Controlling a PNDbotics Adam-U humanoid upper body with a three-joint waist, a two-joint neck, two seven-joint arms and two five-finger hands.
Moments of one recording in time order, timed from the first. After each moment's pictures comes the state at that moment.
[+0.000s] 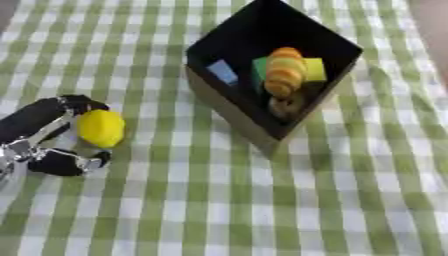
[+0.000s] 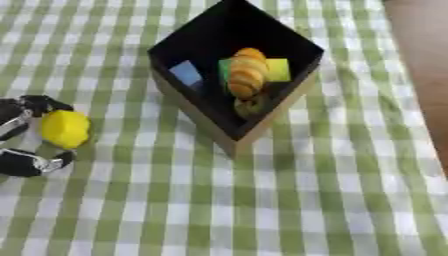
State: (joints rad) left arm -0.43 0.71 -0.28 -1.73 -0.62 0.09 -0.37; right arm -0.64 -0.62 -0.04 -1.98 -0.14 -0.26 0.06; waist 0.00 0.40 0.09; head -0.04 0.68
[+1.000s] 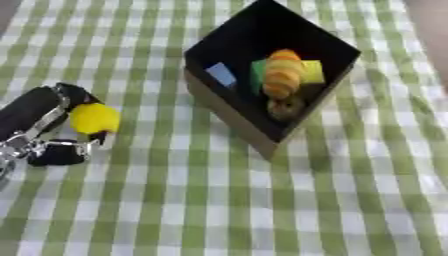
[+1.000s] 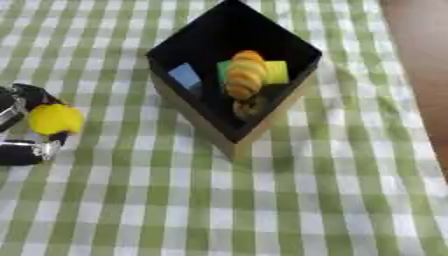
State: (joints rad) left arm -0.46 0.71 -0.29 -1.80 -0.63 0.14 -0.22; right arm -0.63 -0.62 -0.04 -1.98 -0.14 -0.26 0.07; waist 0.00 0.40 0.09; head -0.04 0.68
